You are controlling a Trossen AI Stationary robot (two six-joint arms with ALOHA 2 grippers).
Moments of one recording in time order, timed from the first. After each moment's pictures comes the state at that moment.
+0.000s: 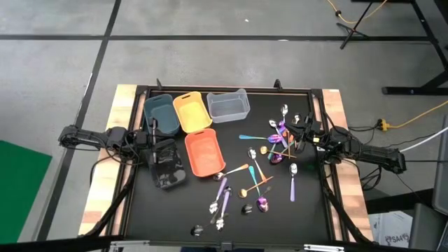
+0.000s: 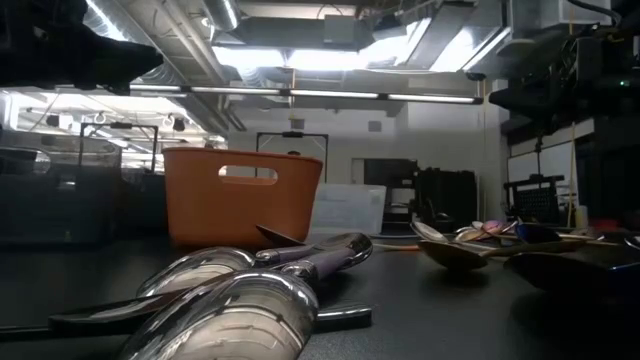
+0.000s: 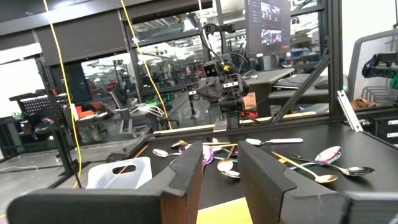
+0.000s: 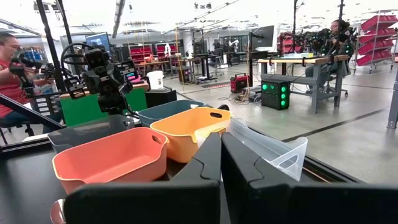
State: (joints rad) left arm -0.15 0.00 0.01 0.14 -0.28 0.19; right arm -0.16 0.00 0.01 0.10 0.19 0.07
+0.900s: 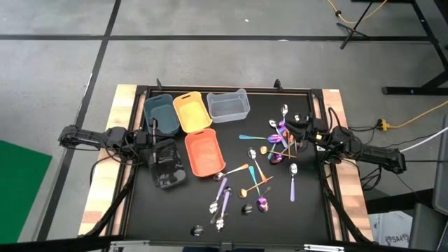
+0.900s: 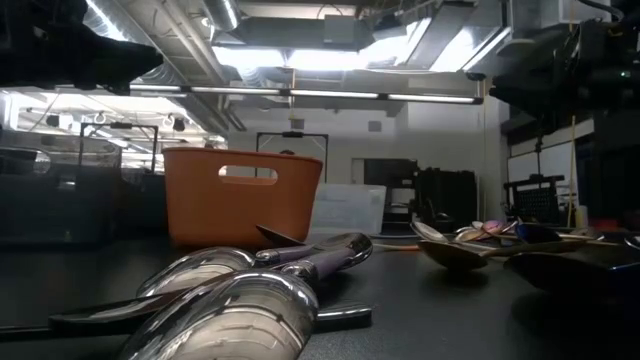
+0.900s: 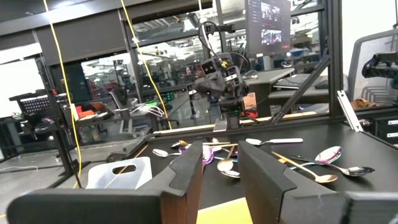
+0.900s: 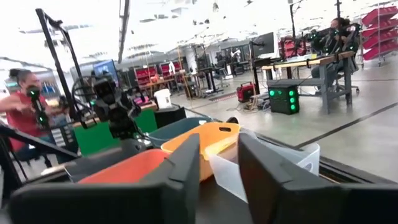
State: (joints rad) left arm -0.15 0.00 0.01 0.14 -0.28 0.19; right arm -0.16 0.00 0.01 0.17 0.19 0.20
